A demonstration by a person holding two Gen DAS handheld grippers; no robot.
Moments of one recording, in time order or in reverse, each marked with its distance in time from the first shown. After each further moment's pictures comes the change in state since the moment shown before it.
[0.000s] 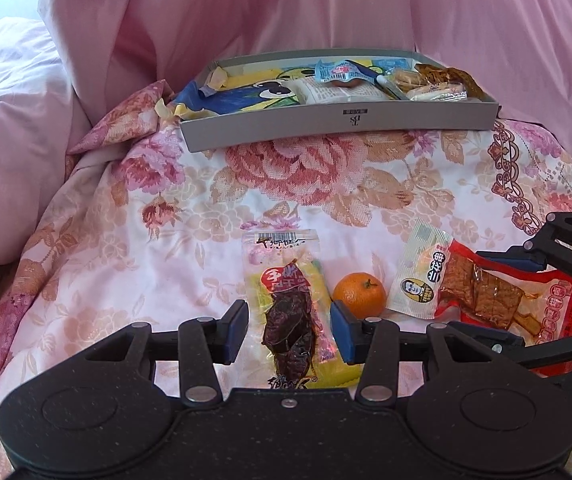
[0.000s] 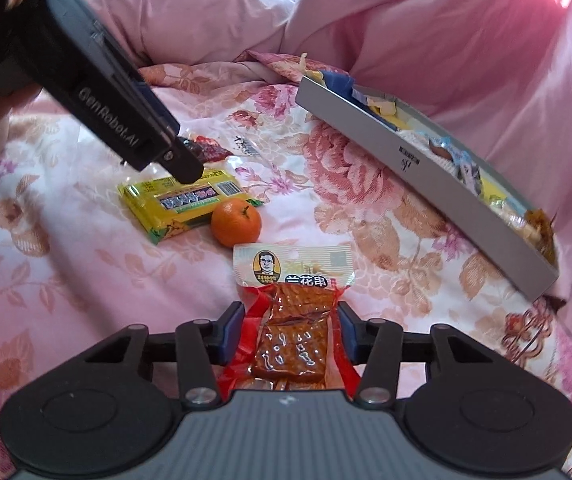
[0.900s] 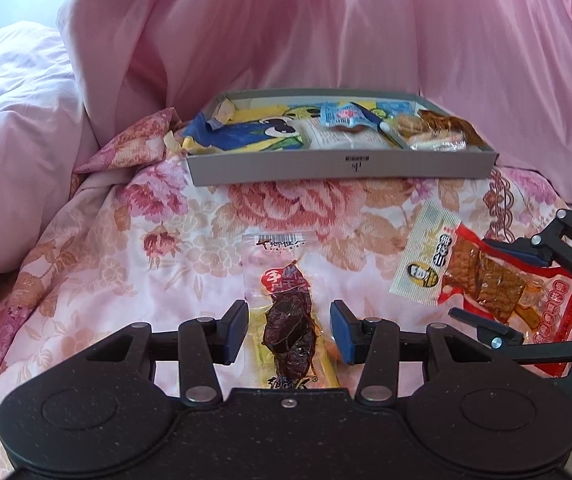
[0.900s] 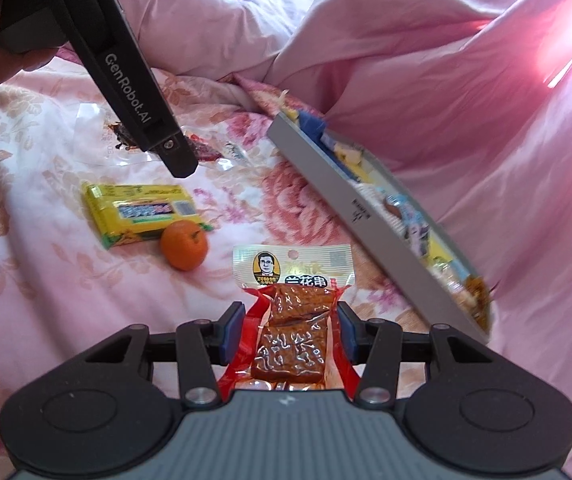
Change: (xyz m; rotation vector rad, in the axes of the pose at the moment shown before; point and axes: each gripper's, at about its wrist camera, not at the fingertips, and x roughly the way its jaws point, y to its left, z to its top) left arm -0.011 0.001 0.009 -0.074 -0.106 -0.013; right arm -0.013 -0.002 0.003 -0.167 -0.107 -0.183
